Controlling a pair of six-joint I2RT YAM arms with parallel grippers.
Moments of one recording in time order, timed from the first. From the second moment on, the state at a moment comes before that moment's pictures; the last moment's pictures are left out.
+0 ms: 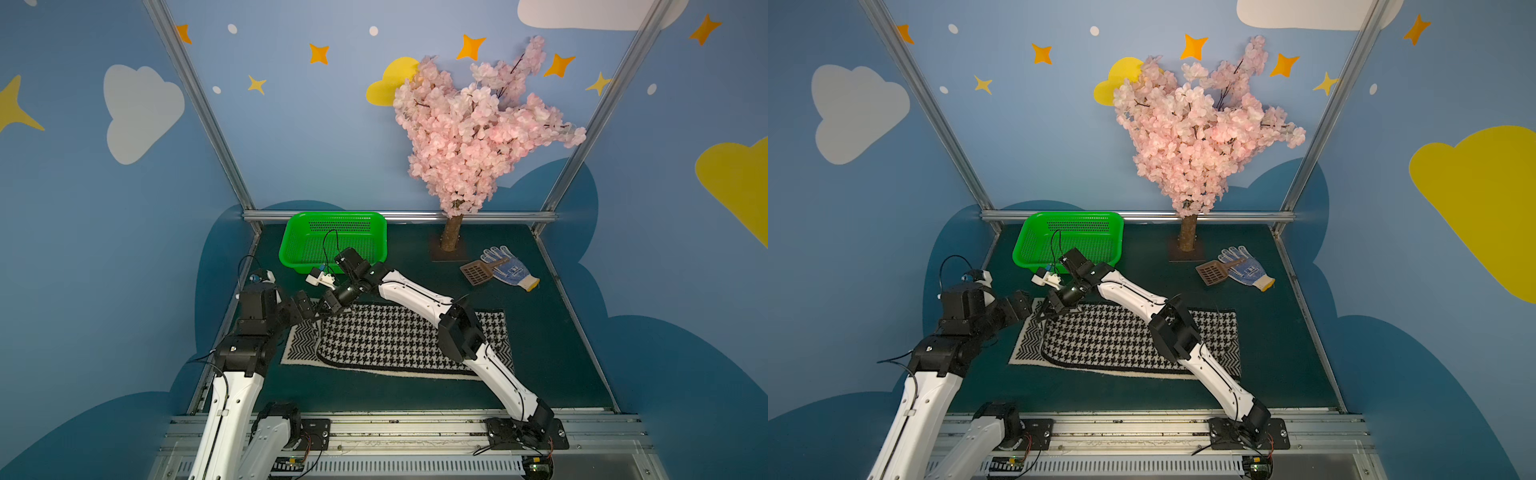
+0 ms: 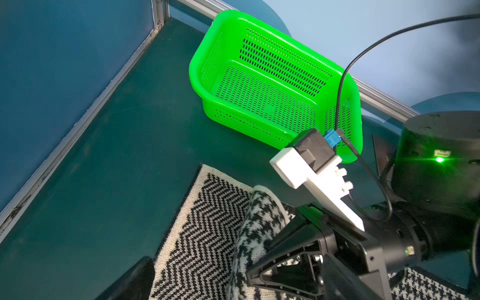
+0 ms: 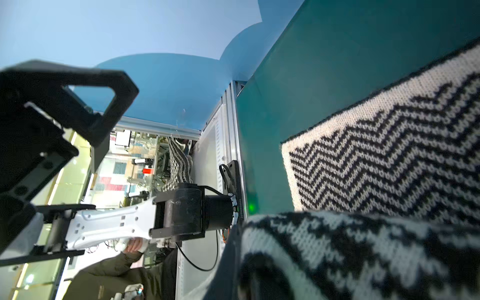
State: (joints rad) left arm 0.00 0.76 0.87 -0.77 -0.03 -0.42; right arm 0.97 2.60 2.44 -0.63 -1.06 0.42
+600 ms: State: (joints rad) left arm 0.00 0.69 0.87 -0.84 -0.02 -0.43; right arm 0.90 2.37 2.05 -0.47 -0.84 0.50
